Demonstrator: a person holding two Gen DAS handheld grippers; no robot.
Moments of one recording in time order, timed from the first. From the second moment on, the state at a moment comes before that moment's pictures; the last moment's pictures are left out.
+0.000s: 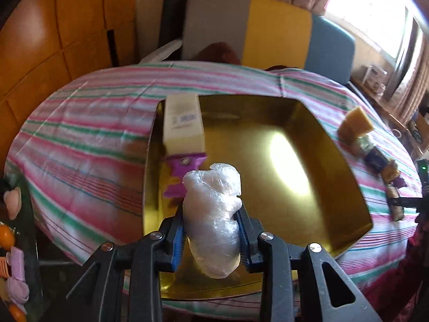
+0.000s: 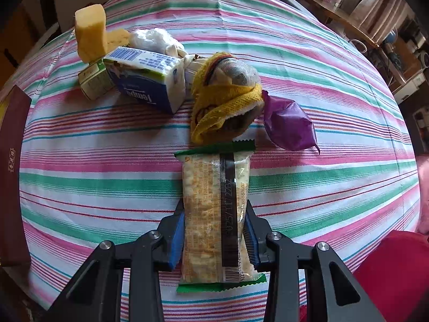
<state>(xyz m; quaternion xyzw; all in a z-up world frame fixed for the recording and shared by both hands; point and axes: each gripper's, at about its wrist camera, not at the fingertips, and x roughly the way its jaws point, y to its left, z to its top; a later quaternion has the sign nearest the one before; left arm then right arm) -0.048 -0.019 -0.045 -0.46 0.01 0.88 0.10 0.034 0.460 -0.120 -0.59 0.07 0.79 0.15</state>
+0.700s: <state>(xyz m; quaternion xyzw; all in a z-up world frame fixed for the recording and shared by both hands) -0.040 -0.028 -0.065 -0.47 0.05 0.88 0.06 0.025 0.450 -0.124 -0.59 0.05 0.79 0.14</state>
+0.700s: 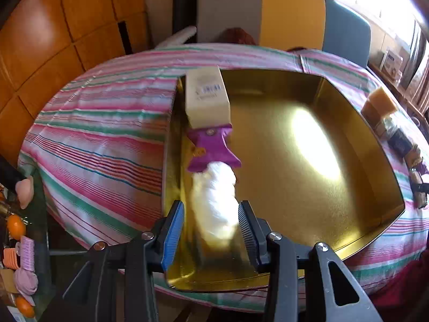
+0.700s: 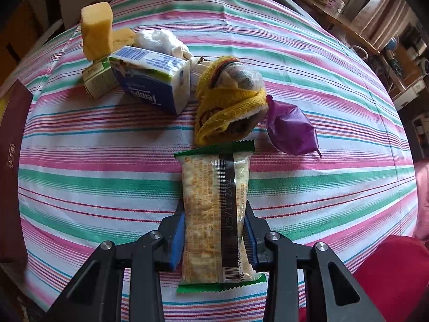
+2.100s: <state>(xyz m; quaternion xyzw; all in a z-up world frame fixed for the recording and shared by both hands) -0.045 -0.099 -0.049 -0.43 -0.05 0.90 0.00 -0.007 0.031 -0.116 -0.57 -0.02 0.78 -0.26</state>
